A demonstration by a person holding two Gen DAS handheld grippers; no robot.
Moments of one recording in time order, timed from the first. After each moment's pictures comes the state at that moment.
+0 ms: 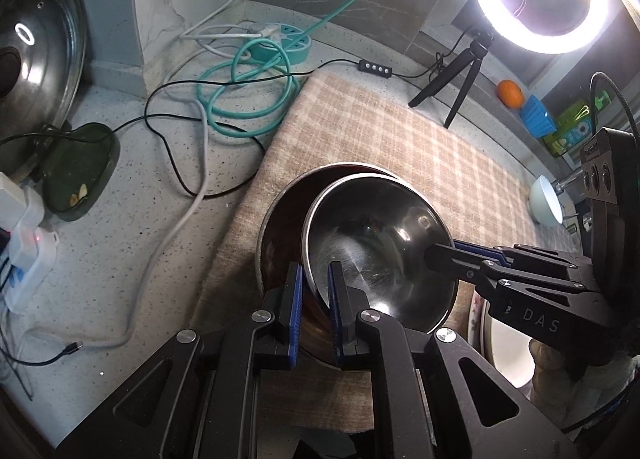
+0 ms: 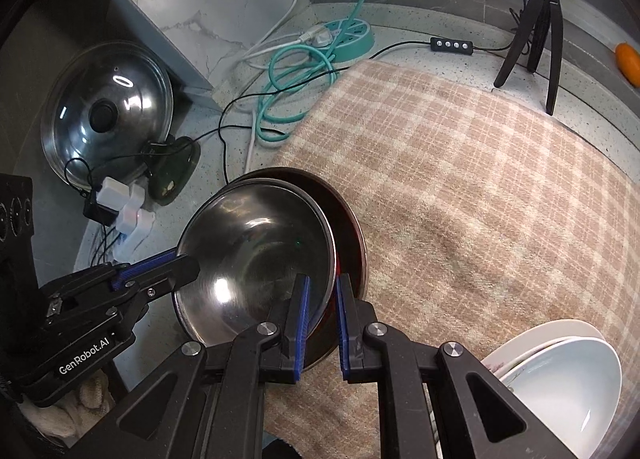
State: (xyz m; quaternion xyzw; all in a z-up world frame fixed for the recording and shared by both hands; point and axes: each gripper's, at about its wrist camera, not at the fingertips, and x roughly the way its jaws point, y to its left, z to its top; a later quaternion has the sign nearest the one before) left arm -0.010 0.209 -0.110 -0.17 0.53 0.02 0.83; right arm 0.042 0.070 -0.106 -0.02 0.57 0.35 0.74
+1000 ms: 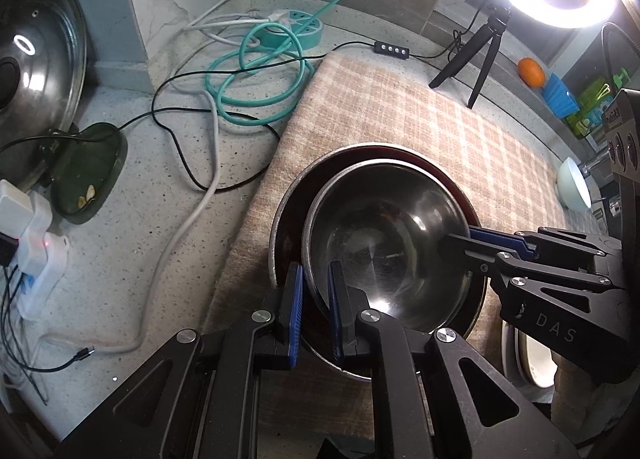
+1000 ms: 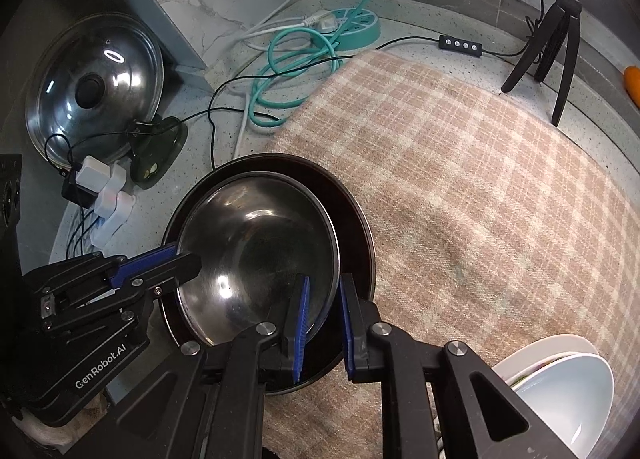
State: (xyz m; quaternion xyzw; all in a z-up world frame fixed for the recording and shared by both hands) left arm -0.004 0.204 -0.127 -0.13 0.55 0.04 0.83; right arm 0.042 0.086 -0.118 -0.06 0.57 0.34 0.74
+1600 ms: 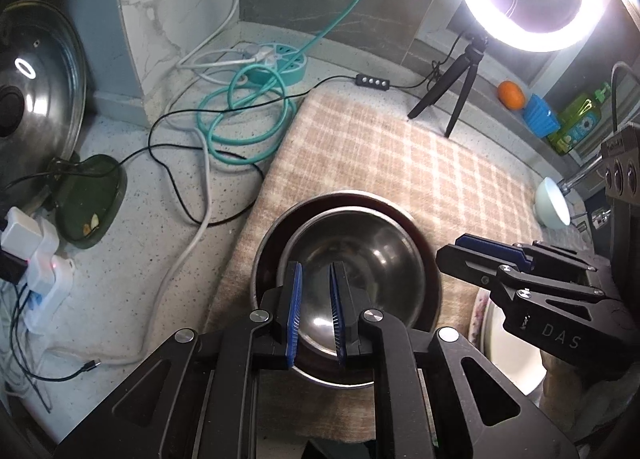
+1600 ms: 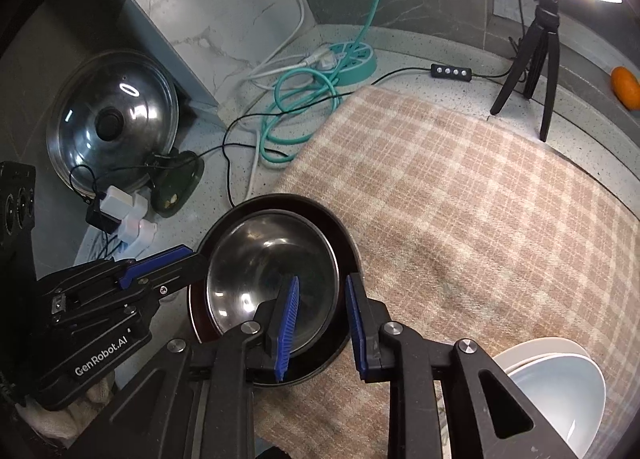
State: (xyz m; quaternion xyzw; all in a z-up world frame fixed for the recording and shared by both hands) left arm 0.002 0.198 -0.090 -0.14 0.51 0.03 0.85; right arm 0.044 0.056 -0.082 -0.01 0.53 0.36 0.77
